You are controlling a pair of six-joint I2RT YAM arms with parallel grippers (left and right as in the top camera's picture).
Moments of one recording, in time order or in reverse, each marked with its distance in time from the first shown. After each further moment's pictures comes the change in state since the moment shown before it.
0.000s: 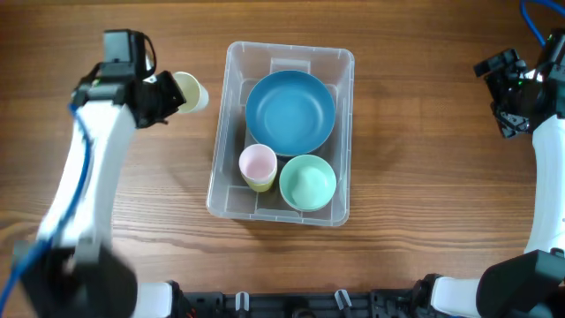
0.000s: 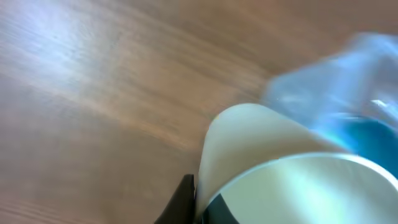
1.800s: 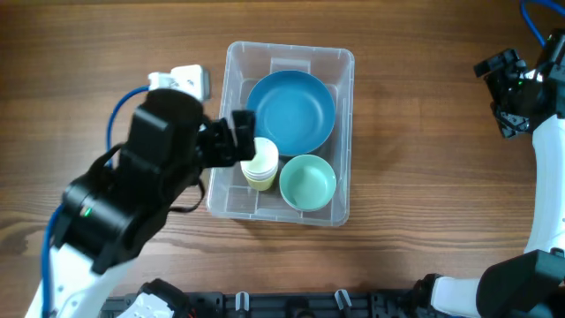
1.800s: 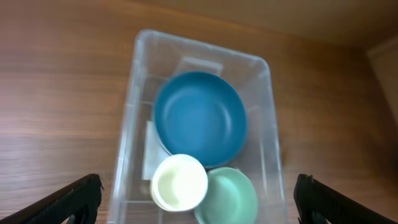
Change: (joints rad) left arm -0.523 -0.444 0.061 -0.124 -0.237 -0.062; right arm 0.000 0.000 0.000 0.000 0.000 0.000
